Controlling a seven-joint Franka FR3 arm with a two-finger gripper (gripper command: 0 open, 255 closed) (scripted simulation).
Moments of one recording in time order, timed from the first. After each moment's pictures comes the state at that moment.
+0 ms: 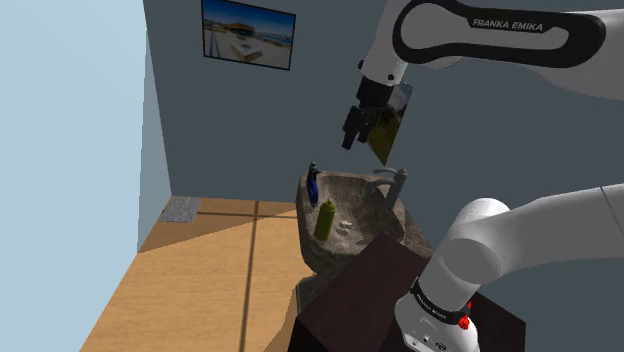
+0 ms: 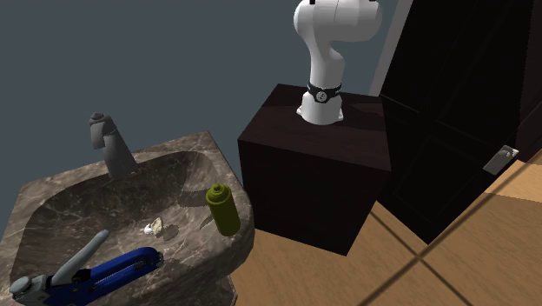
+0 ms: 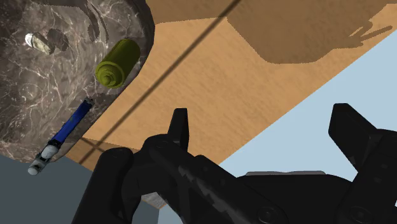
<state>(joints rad) -0.02 -0.77 0.03 -2.42 0.10 1.72 -0.11</state>
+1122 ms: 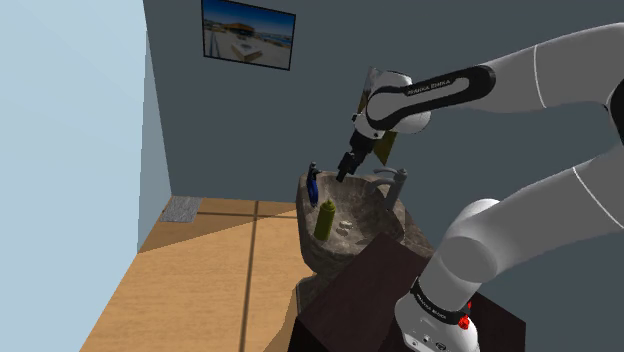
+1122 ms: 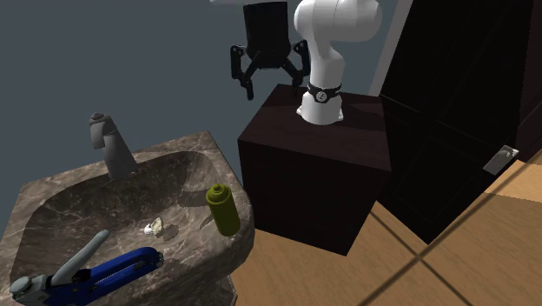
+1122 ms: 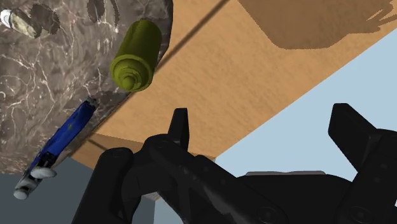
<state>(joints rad) -0.07 -0.53 -0.21 -2.68 0.07 2.26 -0.42</state>
